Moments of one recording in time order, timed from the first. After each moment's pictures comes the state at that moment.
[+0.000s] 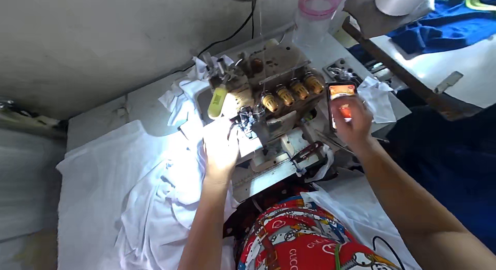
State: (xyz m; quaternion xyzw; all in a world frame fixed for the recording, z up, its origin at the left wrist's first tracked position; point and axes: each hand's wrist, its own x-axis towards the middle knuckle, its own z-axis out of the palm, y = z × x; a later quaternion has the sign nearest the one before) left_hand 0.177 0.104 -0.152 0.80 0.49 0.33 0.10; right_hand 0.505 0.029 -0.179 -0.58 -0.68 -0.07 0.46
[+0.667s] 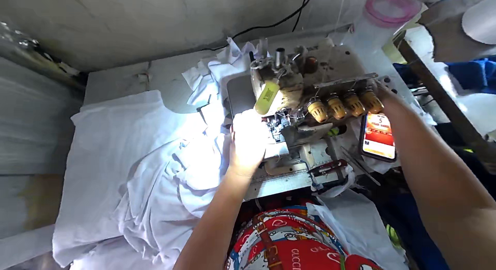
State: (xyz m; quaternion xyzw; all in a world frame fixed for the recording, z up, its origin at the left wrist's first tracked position) left_hand 0.188 0.104 -0.157 0.76 0.55 0.32 0.16; right_hand 0.549 0.160 -0.161 -0.70 -0.54 0.37 0.30
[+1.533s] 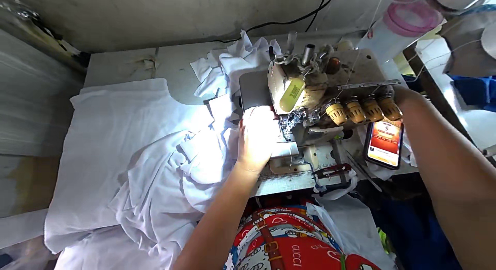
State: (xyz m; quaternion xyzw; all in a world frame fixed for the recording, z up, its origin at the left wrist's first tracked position) left_hand 0.188 0.105 -0.154 0.73 0.55 0.36 0.18; right_hand 0.602 0.212 -0.204 -0.76 -0.60 0.21 0.10
